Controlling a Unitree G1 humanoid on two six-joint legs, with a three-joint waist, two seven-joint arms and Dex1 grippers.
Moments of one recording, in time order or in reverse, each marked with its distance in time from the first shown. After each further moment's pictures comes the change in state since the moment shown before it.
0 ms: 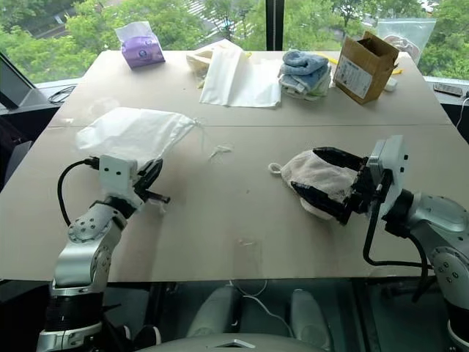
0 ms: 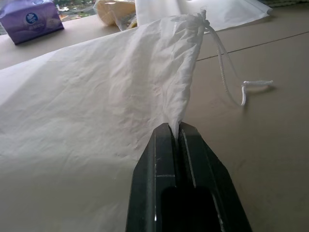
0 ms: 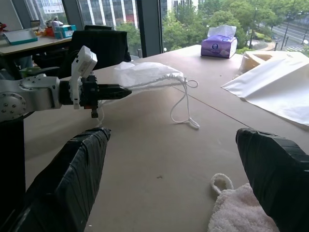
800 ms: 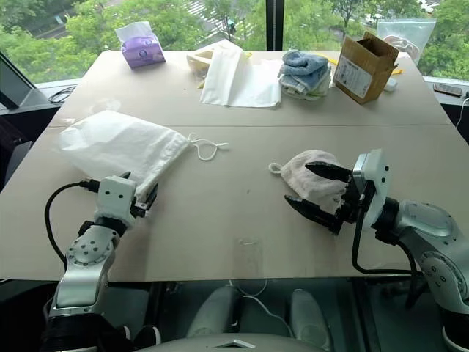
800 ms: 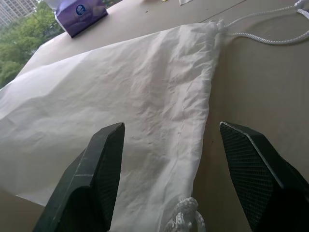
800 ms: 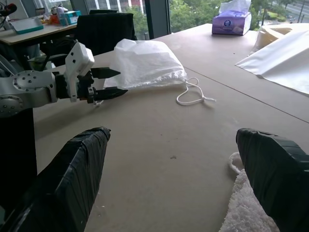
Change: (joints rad) left arm 0.122 0.001 -0.012 0.088 0.231 -0.194 0.084; right arm 0.024 0.014 0.061 0.011 -0.065 0.000 0.020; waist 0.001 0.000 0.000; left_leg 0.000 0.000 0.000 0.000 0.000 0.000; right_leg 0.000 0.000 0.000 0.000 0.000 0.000
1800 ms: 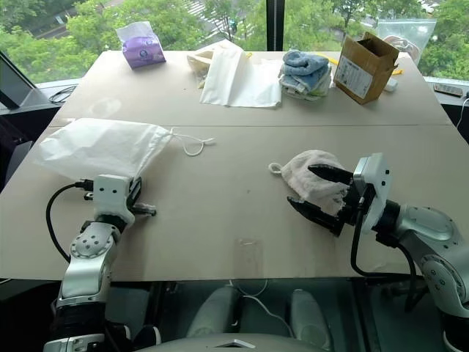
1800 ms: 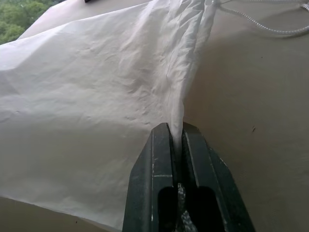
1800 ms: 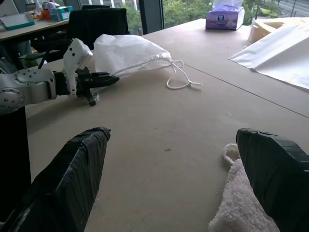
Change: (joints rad) left arm -0.083 -0.049 0.068 0.113 -0.140 0.035 -0.018; right arm 0.030 0.004 -0.003 0.001 -0.029 -0.016 -0.006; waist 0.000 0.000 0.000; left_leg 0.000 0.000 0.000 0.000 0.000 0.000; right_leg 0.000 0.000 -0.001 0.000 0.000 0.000
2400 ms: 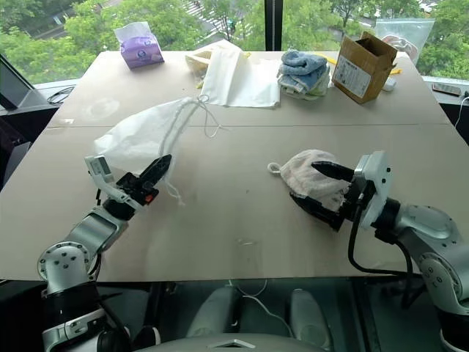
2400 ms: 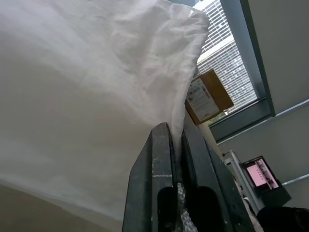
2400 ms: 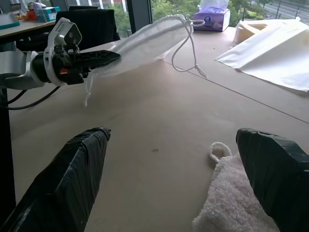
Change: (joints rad) left arm -0.145 -0.049 0.228 -0.124 -1.236 0.763 -0.014; right arm -0.017 0.024 0.001 0.019 -0.024 -0.009 -0.032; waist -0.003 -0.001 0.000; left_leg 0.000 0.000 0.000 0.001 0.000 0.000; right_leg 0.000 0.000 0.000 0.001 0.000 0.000
